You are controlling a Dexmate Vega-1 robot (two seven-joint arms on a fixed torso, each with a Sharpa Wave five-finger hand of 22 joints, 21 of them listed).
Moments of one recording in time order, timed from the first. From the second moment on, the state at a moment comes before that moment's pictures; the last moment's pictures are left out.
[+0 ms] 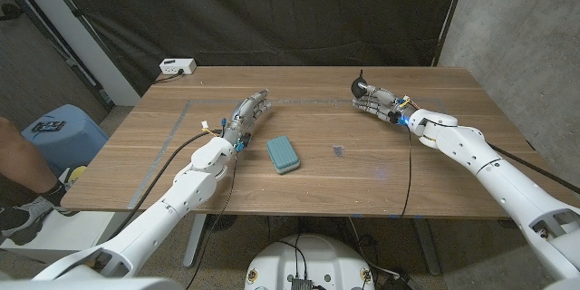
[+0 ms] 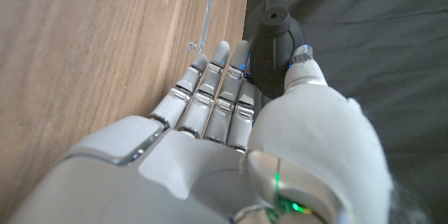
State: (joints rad) left arm 0.90 0.50 0.42 -1.42 -0.65 -0.25 -0.02; left_hand 0.55 0.19 0.60 -0.06 0.20 0.22 0.06 0.19 0.19 0.10 0.08 0.21 0.19 0.06 0.09 0.18 0.17 0.22 0.08 0.21 0.17; right arm -0.75 -0.62 -0.35 -1.45 0.94 -0.26 0.10; right_hand 1.02 0.02 0.19 -0.11 0.18 0.89 0.01 0.21 0.24 0.85 -0.04 0.60 0.38 0.72 -0.07 0.42 0.44 0.56 -0.02 0.22 0.18
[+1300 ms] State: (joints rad) left arm 0.91 0.51 0.41 -1.41 -0.67 -0.26 -0.06; left_hand 0.56 0.19 0.60 -0.06 0.20 0.23 0.05 0.19 0.19 0.10 0.07 0.21 0.19 0.06 0.09 0.18 0.17 0.22 0.08 0.21 0.17; right arm -0.75 -0.62 -0.35 -1.45 0.97 -0.27 0.15; right_hand 0.99 0.02 0.16 -0.12 0.18 0.83 0.04 0.20 0.24 0.79 0.00 0.57 0.36 0.67 -0.06 0.40 0.44 0.53 0.01 0.21 0.18
